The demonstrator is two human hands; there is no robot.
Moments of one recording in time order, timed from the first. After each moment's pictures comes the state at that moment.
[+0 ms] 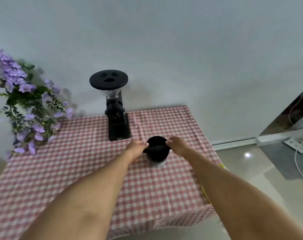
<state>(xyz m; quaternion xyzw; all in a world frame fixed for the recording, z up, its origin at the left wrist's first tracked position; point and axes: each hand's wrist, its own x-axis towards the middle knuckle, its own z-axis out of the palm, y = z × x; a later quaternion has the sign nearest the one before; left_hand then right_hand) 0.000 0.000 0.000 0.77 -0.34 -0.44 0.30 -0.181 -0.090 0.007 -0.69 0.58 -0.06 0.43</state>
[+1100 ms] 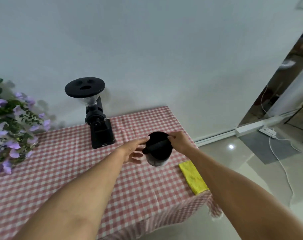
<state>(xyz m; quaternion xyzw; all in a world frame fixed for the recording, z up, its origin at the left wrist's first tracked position) -0.035 -0.015 0.030 0.65 -0.30 -0.63 0.30 -0.250 -0.083 0.040 -0.73 0.58 -0.17 0.32</state>
